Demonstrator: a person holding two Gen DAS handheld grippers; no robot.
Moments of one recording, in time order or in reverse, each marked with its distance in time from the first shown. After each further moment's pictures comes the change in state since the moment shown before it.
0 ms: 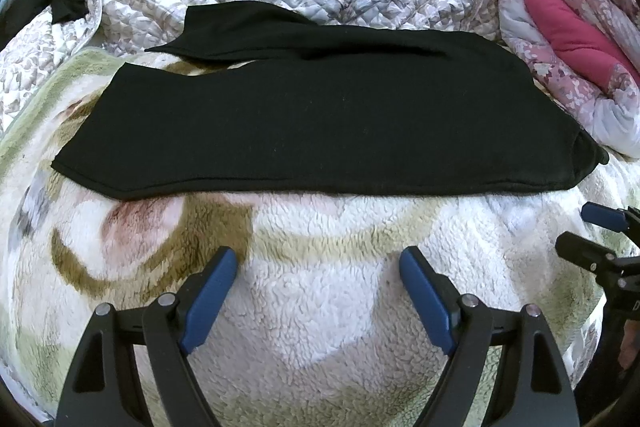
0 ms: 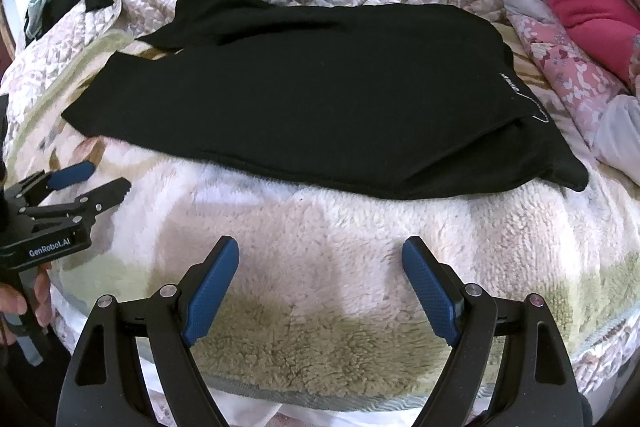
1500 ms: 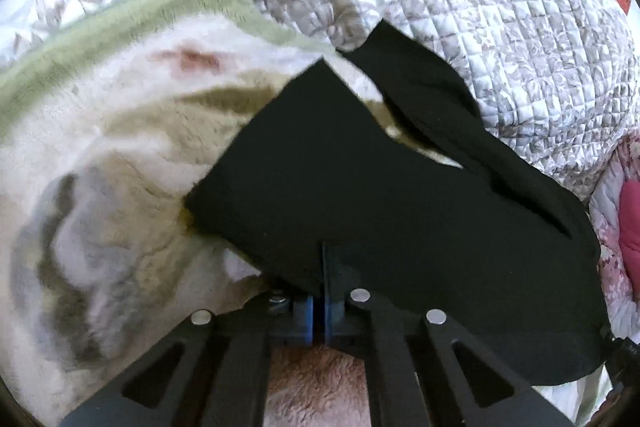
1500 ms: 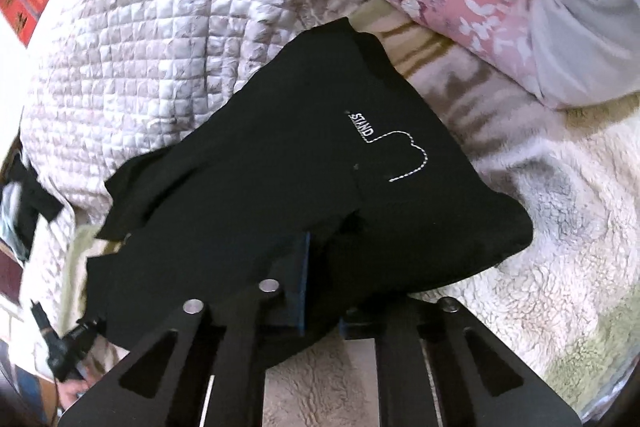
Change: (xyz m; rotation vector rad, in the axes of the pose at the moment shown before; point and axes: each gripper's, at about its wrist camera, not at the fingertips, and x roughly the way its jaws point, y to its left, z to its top) left arm 0.037 0.173 0.048 -0.474 -0.077 0.054; right arm 0.009 -0.136 0.051 0.562 -0.146 0.103
